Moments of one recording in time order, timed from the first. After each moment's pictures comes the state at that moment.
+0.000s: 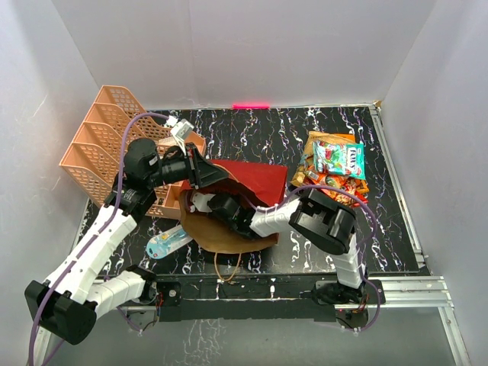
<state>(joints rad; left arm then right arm) -0.42 1.02 0.97 -0.09 0.79 -0.54 1.07 2.01 1.06 0.40 0.52 -0.65</state>
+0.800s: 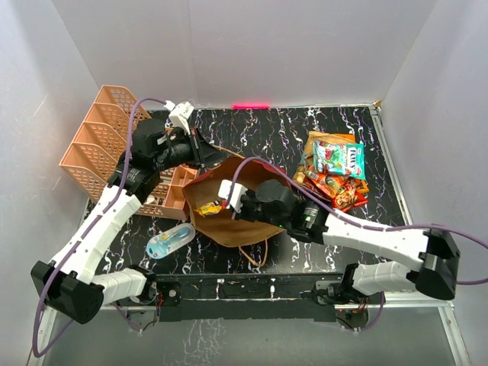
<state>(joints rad) -0.42 1.17 1.18 -0.30 0.53 -0.53 1.09 1.26 0.95 -0.06 0.05 -0.43</state>
